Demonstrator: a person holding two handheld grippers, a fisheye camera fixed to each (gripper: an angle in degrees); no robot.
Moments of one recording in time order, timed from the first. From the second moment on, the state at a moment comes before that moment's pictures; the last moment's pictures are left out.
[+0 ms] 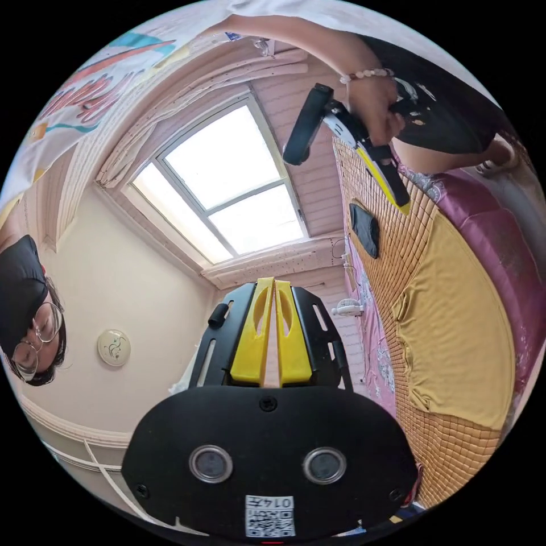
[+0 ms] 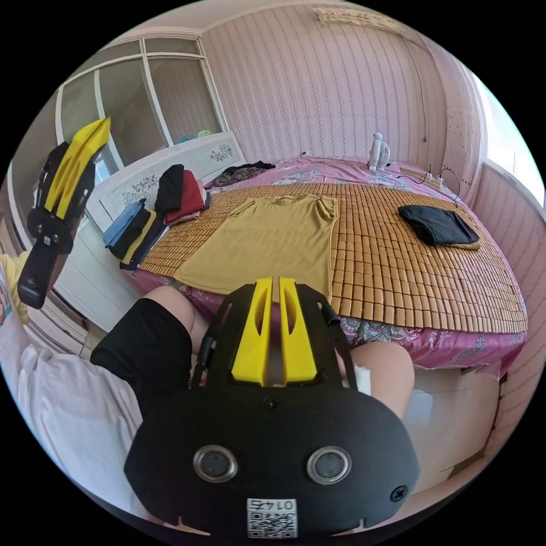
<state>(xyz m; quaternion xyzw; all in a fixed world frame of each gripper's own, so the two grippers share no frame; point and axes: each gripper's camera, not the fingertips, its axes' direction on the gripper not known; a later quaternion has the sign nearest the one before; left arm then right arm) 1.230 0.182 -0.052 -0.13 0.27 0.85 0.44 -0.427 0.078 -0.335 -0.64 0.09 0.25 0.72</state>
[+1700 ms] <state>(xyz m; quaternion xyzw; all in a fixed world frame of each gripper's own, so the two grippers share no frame) 0.490 0.917 0.495 -0.84 0.06 0.18 0.52 -0.078 0.448 -0.297 -0.70 0.26 0.41 0.53</state>
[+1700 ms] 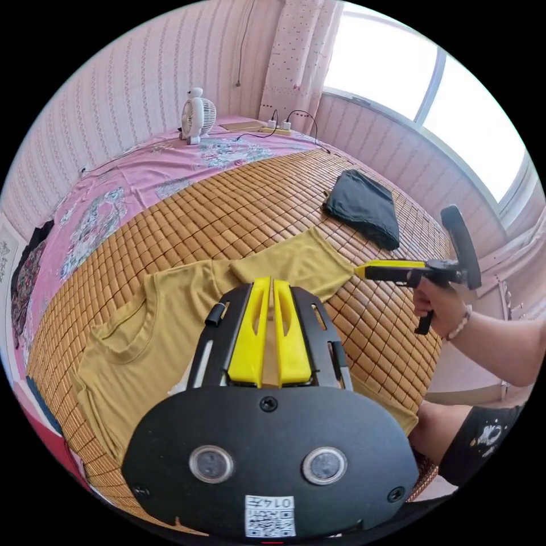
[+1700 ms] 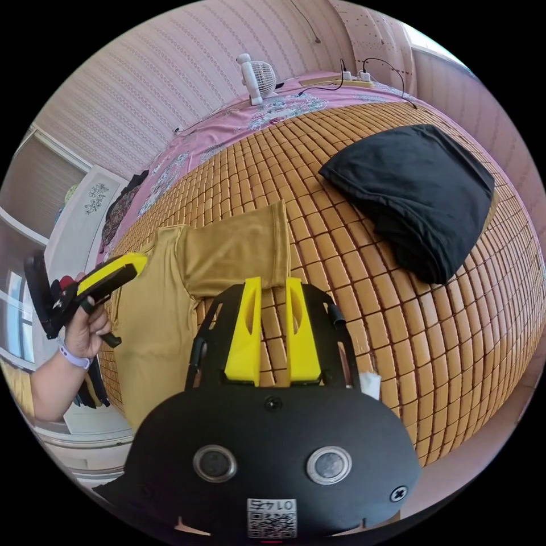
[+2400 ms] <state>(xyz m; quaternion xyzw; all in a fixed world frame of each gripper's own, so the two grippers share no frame) 0.550 1.224 0.442 -0.87 0.15 0.22 0.42 -0.059 0.438 -0.323 -0.67 0.27 0.42 0.55</state>
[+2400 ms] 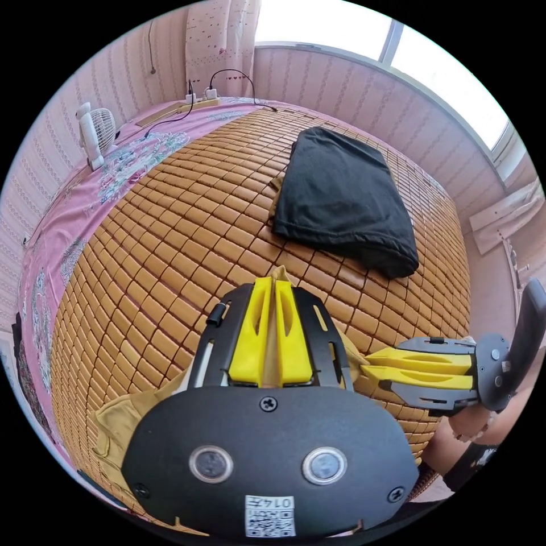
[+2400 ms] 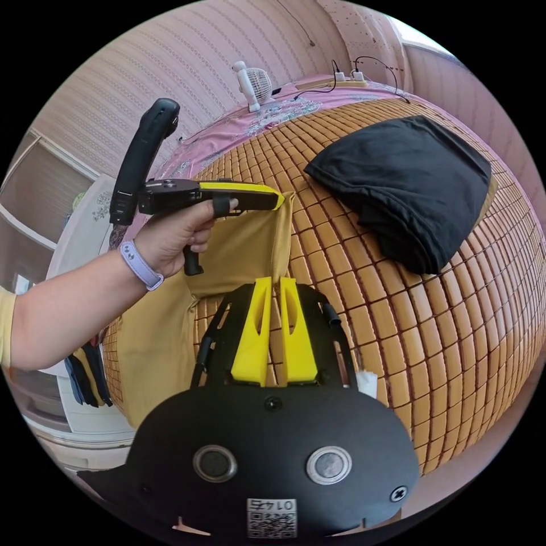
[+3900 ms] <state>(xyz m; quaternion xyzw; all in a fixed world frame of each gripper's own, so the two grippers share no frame) 0.164 0.628 -0.033 -0.75 -0.21 0.05 0.62 -0.275 0.646 0.407 -0.79 -0.12 0.24 0.55</state>
